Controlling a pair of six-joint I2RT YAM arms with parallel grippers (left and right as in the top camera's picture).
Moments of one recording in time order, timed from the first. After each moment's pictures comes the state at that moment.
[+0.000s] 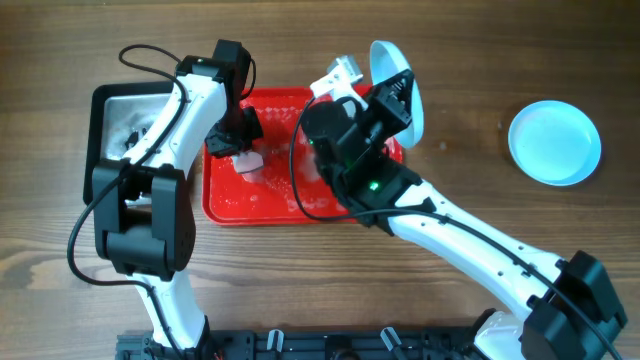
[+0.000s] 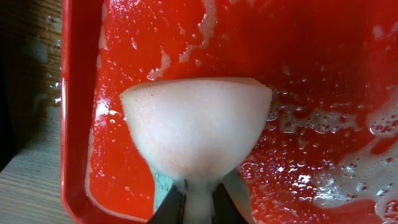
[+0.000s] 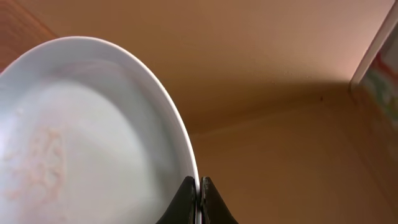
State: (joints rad) left arm -0.20 2.02 1.57 -1.14 0.01 -0.53; right arm 0.82 1.59 1.17 0.06 1.40 -0.86
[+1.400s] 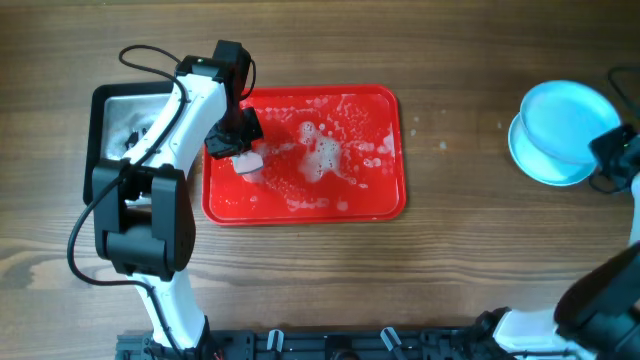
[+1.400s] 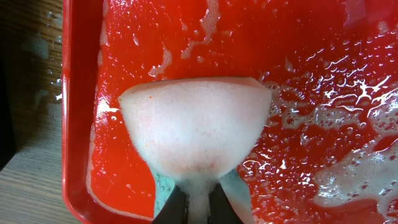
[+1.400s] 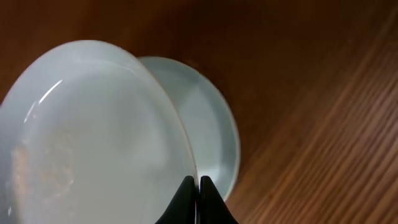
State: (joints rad) left arm -0.20 2.02 1.57 -1.15 0.01 -0.53; right arm -0.64 1.64 1.18 -0.61 0.00 0.46
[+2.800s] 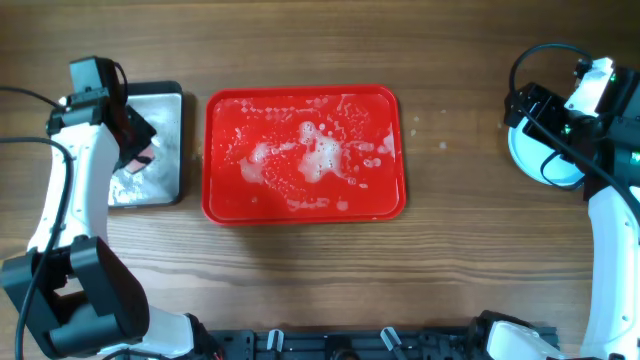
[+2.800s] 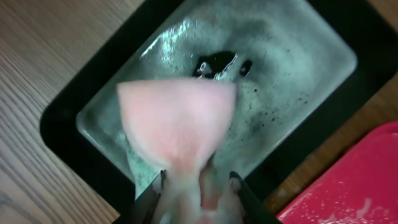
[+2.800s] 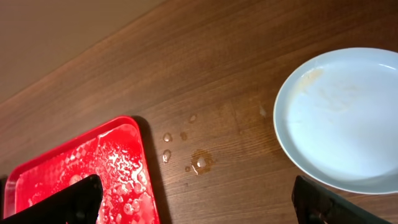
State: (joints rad) left arm 0.23 1.67 1.28 -0.85 -0.21 -0.56; right arm -0.29 1.30 1.21 -0.75 -0.27 0.23
